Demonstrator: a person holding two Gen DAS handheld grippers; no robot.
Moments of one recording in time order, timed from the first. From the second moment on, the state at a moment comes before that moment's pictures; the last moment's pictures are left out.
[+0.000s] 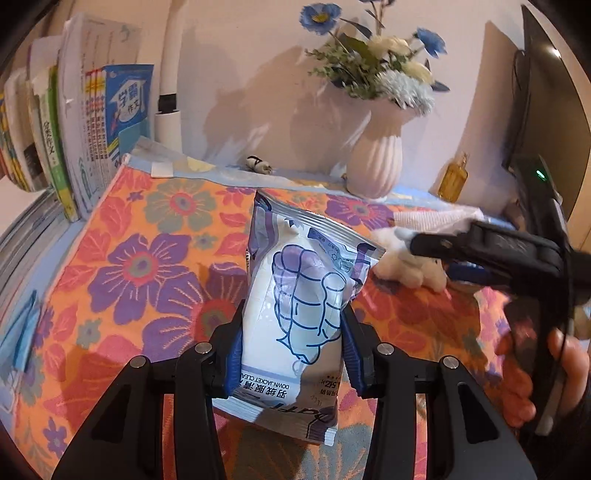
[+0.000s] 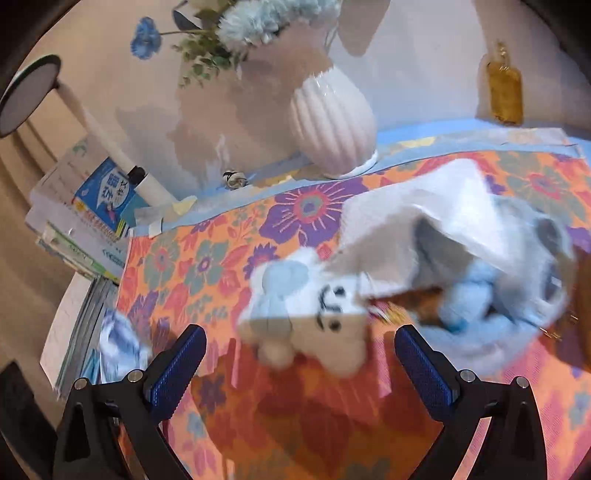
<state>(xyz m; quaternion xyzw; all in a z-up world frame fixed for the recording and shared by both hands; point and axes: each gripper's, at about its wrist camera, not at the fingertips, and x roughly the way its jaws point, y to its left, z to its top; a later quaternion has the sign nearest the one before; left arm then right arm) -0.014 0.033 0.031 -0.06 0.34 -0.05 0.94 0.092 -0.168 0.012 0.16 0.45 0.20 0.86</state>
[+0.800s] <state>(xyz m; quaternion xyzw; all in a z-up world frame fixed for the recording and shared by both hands) -0.017 0.038 0.033 -0.08 0.33 -0.03 0.94 0.103 -0.108 0.011 -0.03 0.44 0.25 0.86</state>
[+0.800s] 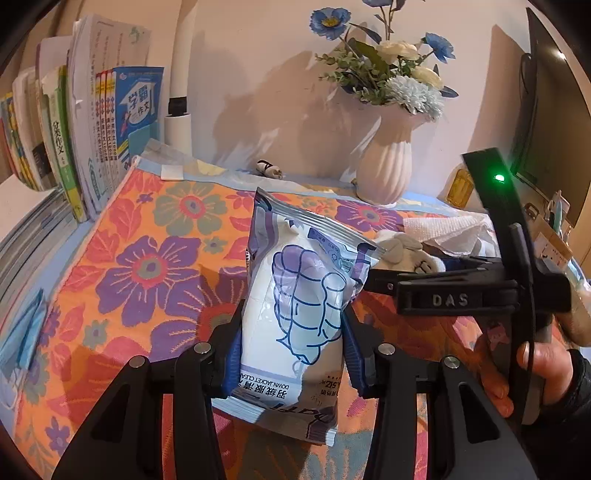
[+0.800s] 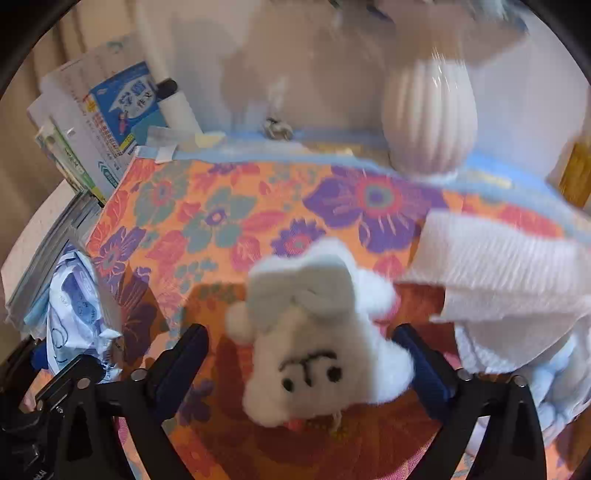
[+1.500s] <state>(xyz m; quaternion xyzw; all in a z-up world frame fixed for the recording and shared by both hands) -0.014 0.024 0.034 -0.04 0.36 -0.05 0.93 -0.064 -0.178 0.036 -0.01 0.37 0.25 0.89</state>
